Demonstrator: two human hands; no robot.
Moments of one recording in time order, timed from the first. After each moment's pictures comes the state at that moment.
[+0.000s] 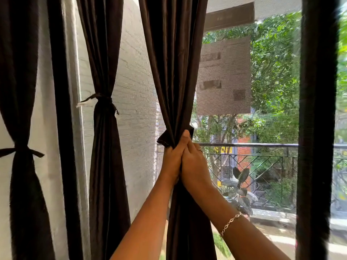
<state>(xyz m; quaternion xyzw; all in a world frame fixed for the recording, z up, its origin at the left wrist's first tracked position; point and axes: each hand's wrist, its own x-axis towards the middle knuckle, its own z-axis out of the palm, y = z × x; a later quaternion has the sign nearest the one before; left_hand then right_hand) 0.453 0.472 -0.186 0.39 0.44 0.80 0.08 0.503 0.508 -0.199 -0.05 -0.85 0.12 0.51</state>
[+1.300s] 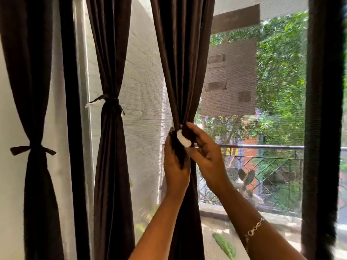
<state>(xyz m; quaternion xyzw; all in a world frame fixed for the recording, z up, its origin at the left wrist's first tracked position) 0.472 0.462 -0.213 0.42 0.50 0.71 -0.26 0.537 0.514 -0.184 0.21 -0.69 0.49 0.49</state>
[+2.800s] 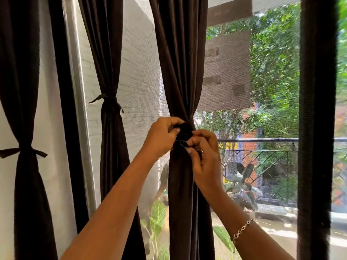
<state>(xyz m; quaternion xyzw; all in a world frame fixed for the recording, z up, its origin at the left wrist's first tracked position) 0.478 0.422 -0.132 0.48 0.69 0.51 -0.17 0.535 0.519 -0.210 0.10 -0.68 0.28 0.68</state>
